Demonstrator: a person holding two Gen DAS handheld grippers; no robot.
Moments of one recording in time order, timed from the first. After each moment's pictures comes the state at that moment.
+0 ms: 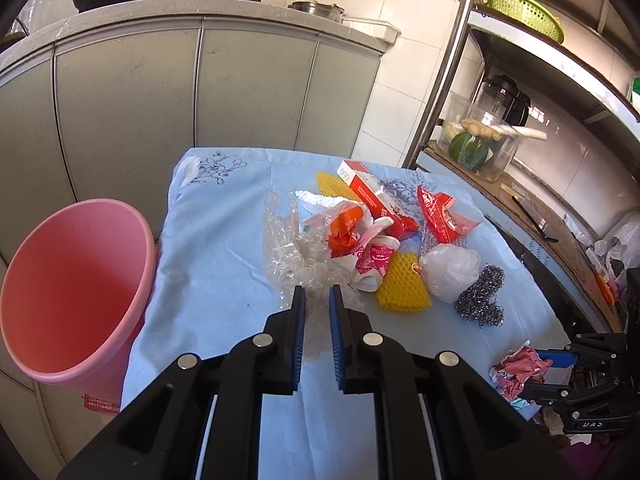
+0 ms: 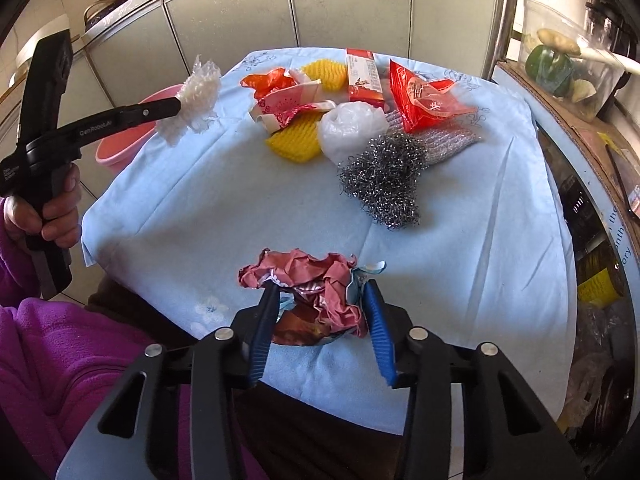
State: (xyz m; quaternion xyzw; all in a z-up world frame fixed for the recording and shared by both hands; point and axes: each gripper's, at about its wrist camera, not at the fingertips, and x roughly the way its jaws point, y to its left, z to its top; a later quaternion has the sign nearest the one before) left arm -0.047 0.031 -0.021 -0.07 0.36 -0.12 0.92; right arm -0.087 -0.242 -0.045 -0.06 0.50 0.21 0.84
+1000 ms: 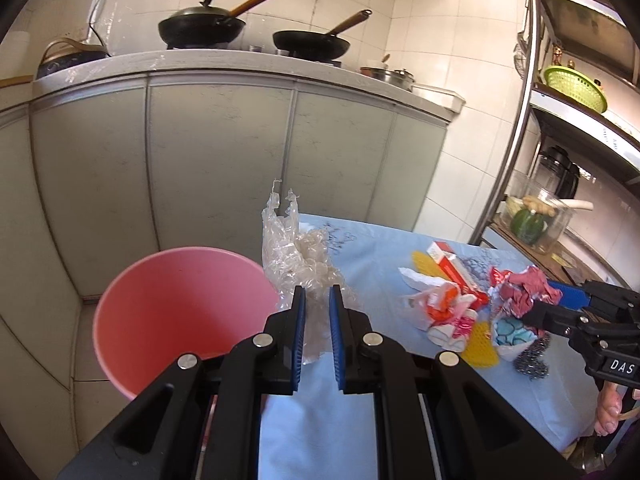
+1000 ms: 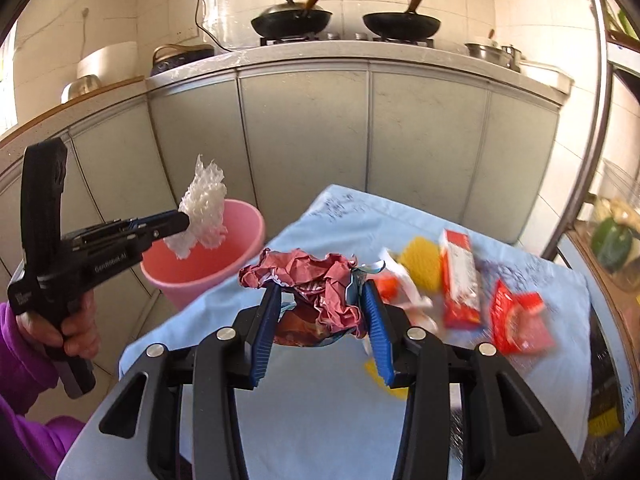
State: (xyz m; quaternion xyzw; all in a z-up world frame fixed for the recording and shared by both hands) left arm -0.074 0.127 0.018 -0.09 0.27 0.01 0.96; right arm -0.019 -0.111 0.032 -0.08 0.32 0.31 0.89
